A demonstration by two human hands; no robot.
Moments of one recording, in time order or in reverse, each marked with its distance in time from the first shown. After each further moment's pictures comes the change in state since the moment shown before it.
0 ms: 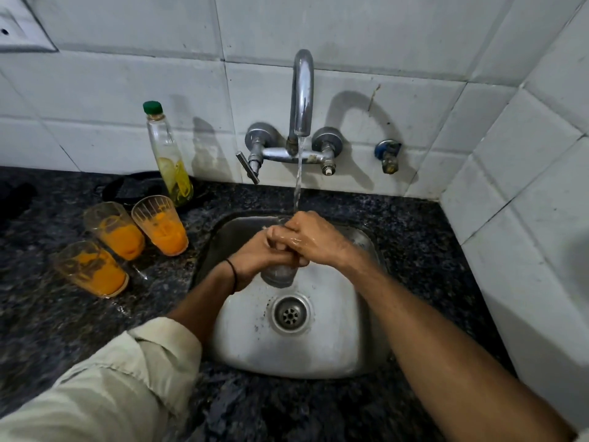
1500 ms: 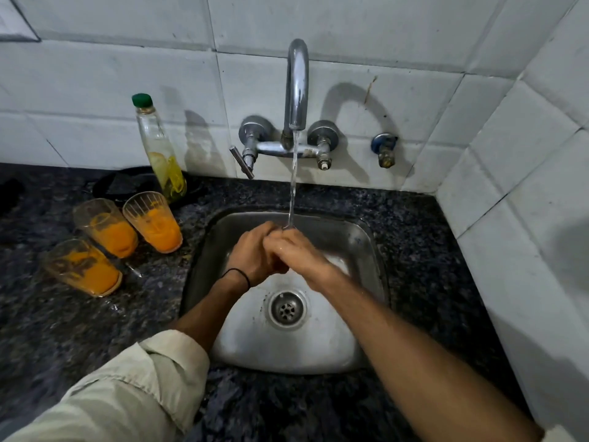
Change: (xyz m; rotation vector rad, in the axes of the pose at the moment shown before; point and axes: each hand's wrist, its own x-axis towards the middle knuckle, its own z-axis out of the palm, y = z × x) left_hand 0.008 -0.026 0.001 0.756 0.338 0.007; right_hand -0.003 0.005 0.049 0.539 -0.020 0.257
